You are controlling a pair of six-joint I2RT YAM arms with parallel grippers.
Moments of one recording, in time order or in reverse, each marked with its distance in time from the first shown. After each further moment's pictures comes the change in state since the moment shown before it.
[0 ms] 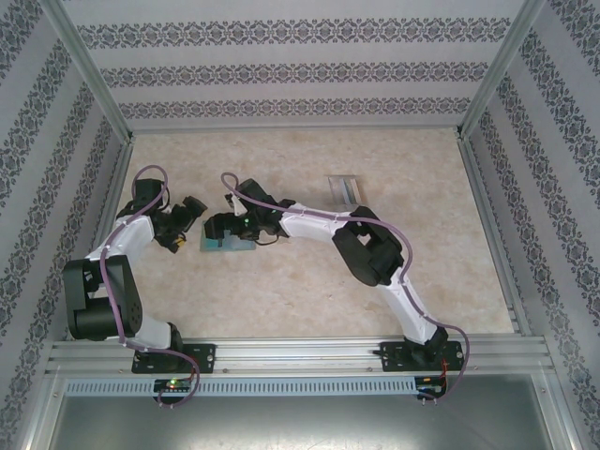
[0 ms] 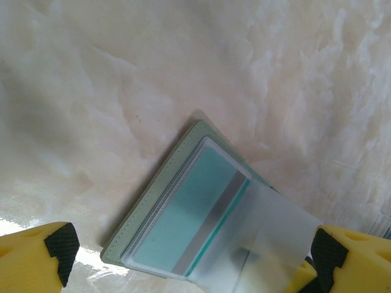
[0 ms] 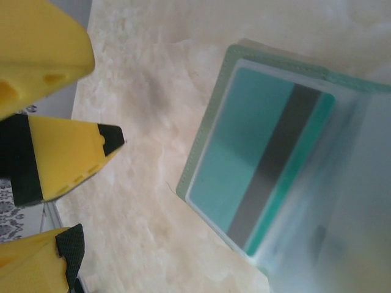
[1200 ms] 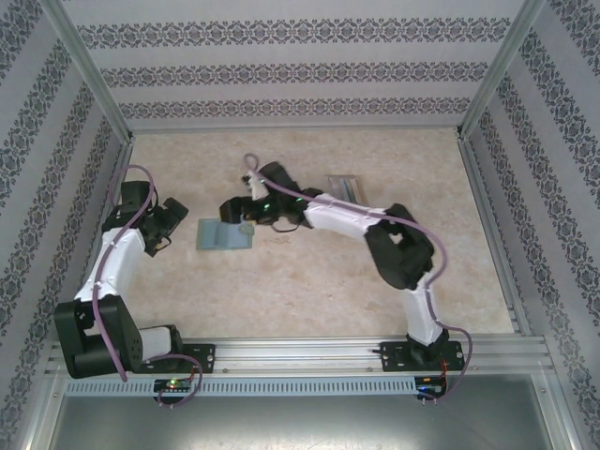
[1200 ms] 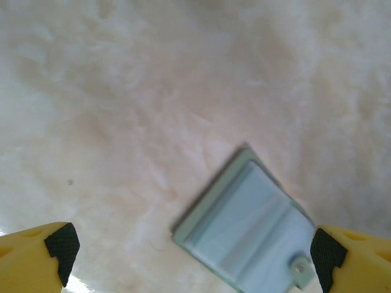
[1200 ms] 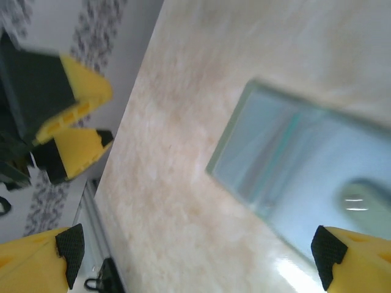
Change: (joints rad) left arm 0.019 -0.219 -0.004 -0.124 -0.250 0.027; right arm -0.114 -0.288 -0.222 0.033 -0.035 -0.077
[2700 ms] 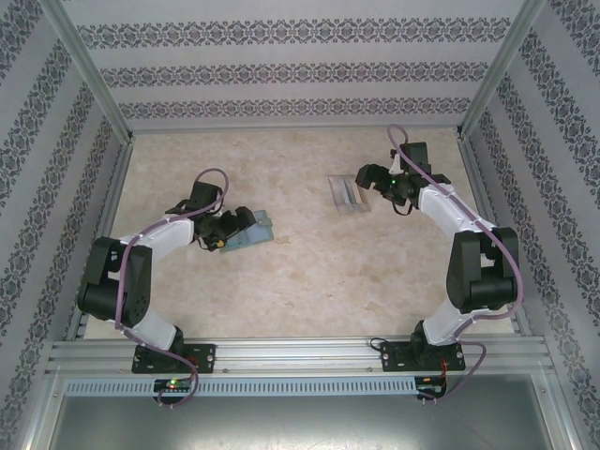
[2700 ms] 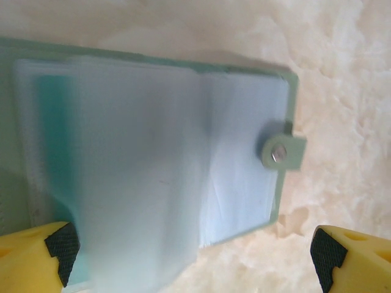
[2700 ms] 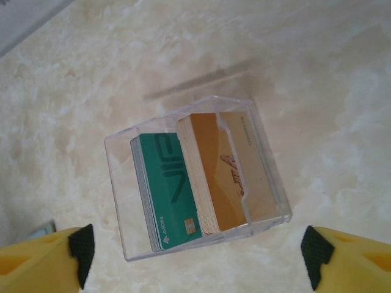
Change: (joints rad) left arm -0.396 0.330 -0.008 0.281 0.214 0.032; right arm -0.654 -0.394 -0.358 -0.268 0.227 -0.198
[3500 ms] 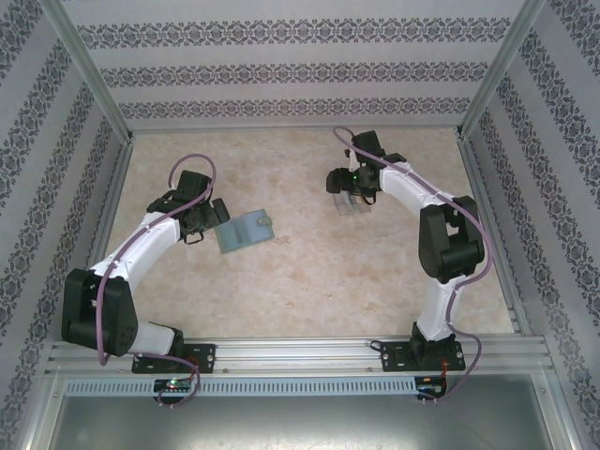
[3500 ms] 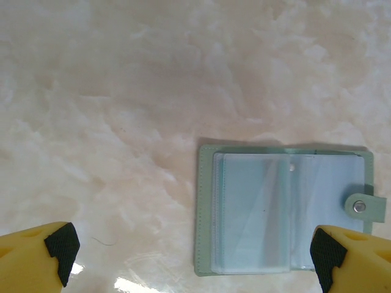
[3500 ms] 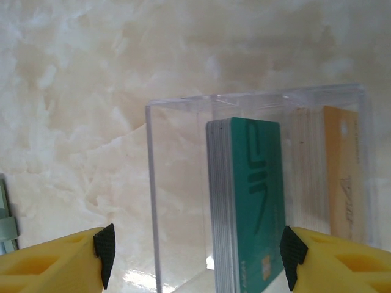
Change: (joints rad) left arm 0.010 -0.183 0.121 -0.322 -0.480 0.111; right arm 0.189 0.283 0.318 -0.215 0.114 -0.159
